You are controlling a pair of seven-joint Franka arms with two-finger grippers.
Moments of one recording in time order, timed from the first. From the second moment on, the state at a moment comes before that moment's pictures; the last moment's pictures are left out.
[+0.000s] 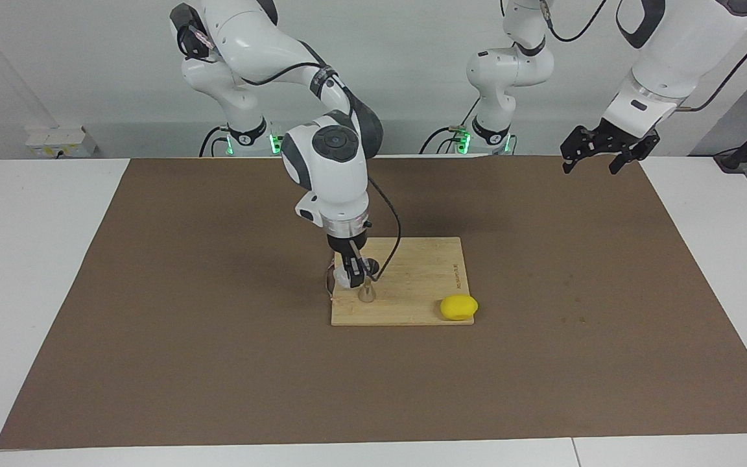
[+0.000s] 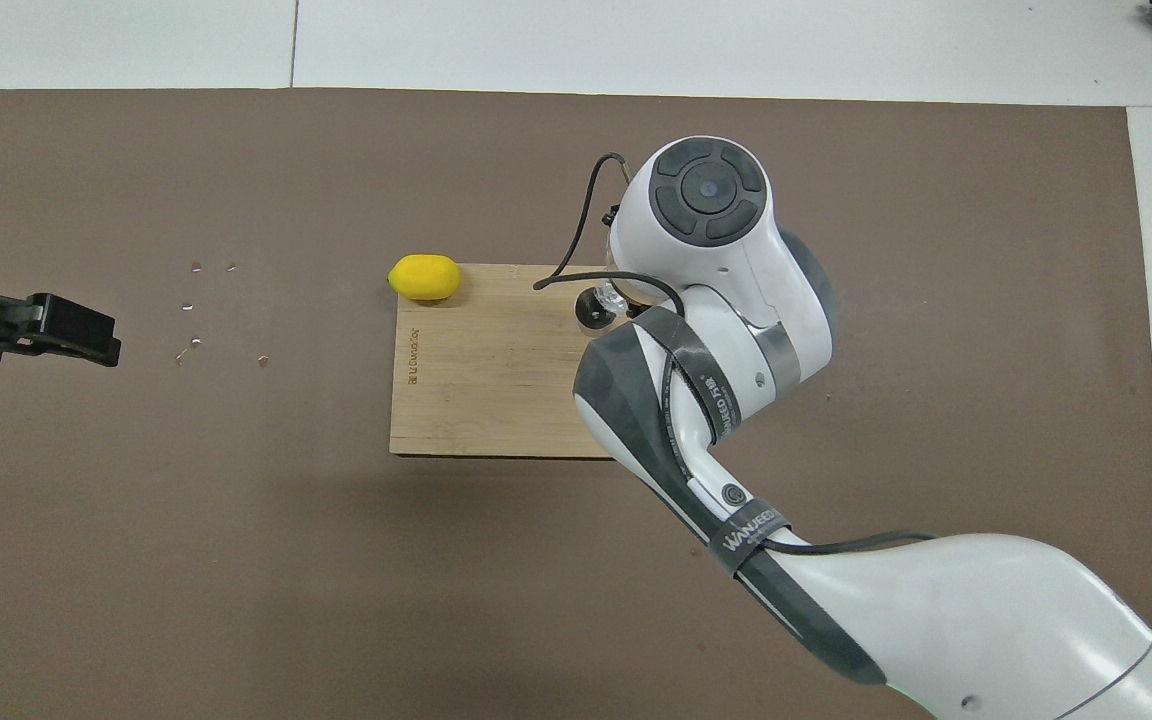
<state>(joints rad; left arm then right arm) 0.02 -0.02 -0.10 -1.58 -0.02 1.49 0.01 0.35 0.49 0.18 -1.43 -0.13 2.02 1.88</state>
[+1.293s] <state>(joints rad) 0.02 -0.02 -0.10 -1.58 -0.02 1.49 0.01 0.35 0.49 0.18 -1.43 -0.20 2.01 1.85</state>
